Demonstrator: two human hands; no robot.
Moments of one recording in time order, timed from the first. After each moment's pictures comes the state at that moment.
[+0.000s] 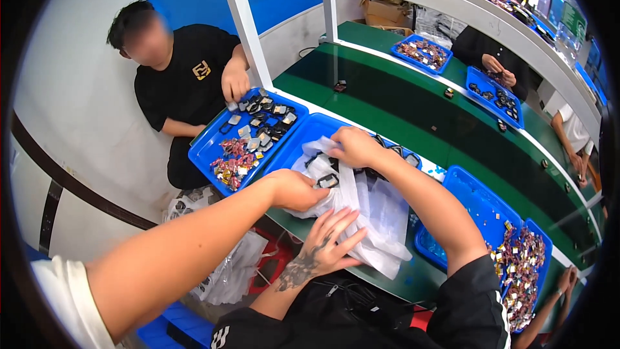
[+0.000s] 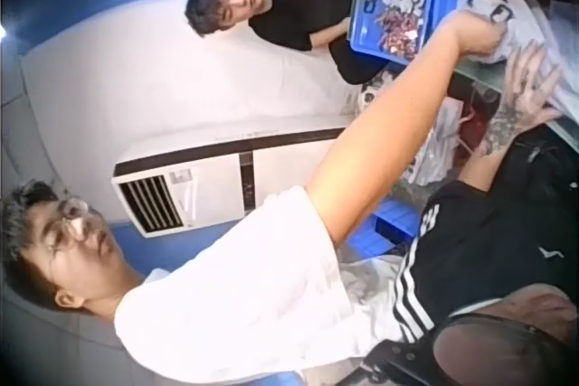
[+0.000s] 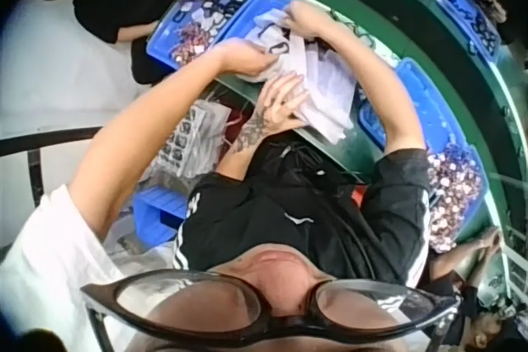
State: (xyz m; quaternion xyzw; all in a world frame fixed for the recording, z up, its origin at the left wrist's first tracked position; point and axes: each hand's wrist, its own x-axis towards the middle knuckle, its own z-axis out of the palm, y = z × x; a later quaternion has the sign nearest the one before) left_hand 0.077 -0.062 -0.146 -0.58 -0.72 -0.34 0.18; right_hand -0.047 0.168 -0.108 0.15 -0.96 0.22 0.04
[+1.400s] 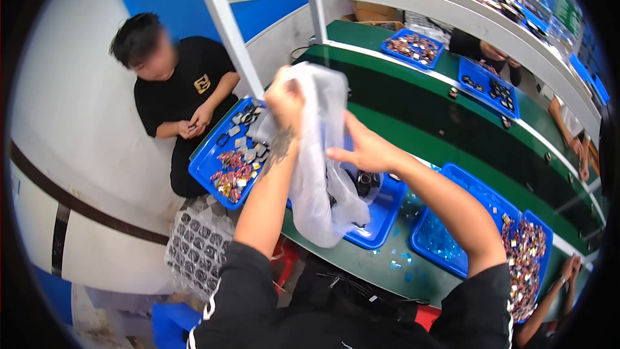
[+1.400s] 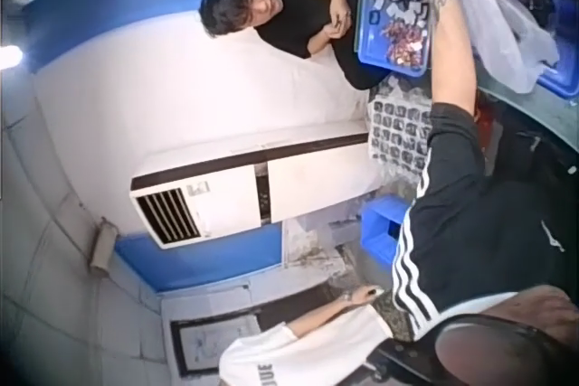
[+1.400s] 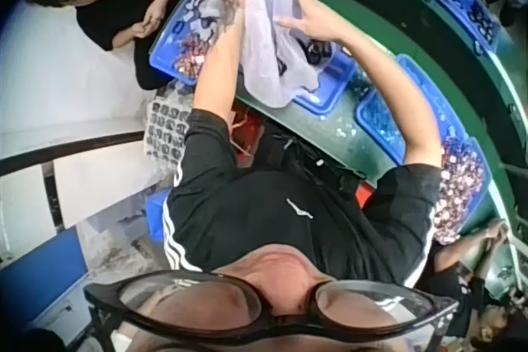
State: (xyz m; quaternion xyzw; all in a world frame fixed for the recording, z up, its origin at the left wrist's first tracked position) left_hand -0.132 0.046 -0.010 -0.31 -0.63 -0.61 0.37; right_hand -0.007 0.176 -0.042 0.14 -0.85 0.50 0.09
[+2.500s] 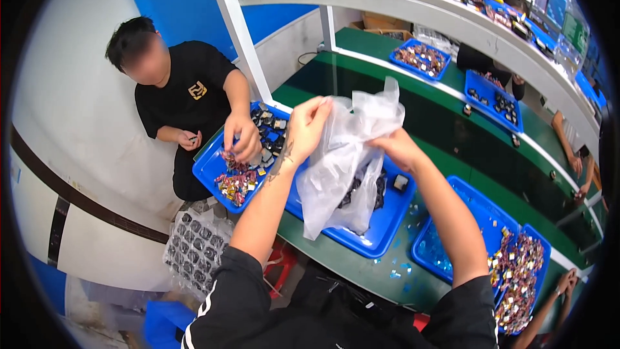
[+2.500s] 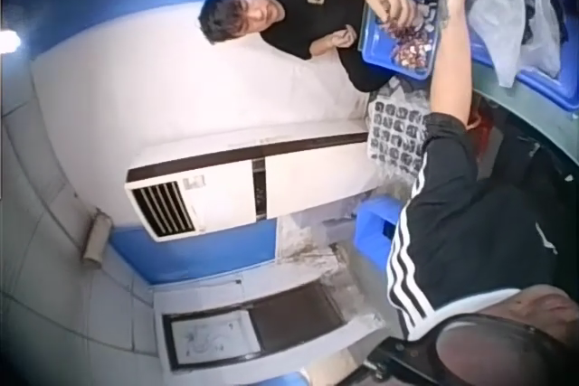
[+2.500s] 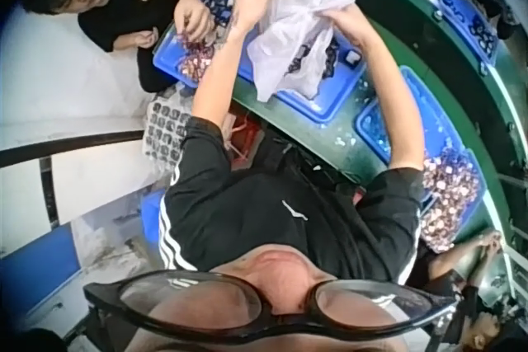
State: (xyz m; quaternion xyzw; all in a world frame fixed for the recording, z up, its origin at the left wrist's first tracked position) left_hand -0.133 0.031 -0.044 -0.38 -0.70 -0.60 0.02; right_hand -0.014 0.230 -0.072 -0.02 -0.68 0.73 0.08
